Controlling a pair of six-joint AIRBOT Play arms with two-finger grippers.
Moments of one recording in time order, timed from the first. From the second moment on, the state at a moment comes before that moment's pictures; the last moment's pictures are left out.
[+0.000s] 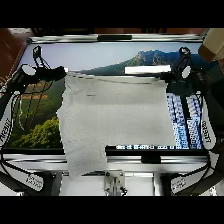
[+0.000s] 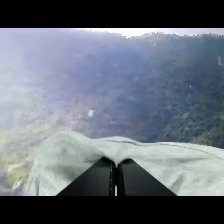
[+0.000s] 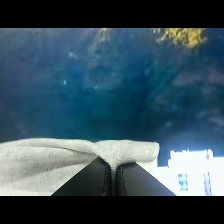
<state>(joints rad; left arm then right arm) 0.05 -1.76 1.57 0.96 -0.72 -1.34 -0.07 -1.73 1.56 -1.44 0.77 1.53</state>
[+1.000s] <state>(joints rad) 0.09 -1.76 1.45 1.11 -1.55 -1.39 -0.07 -1.68 1.47 -1.53 1.34 1.52</state>
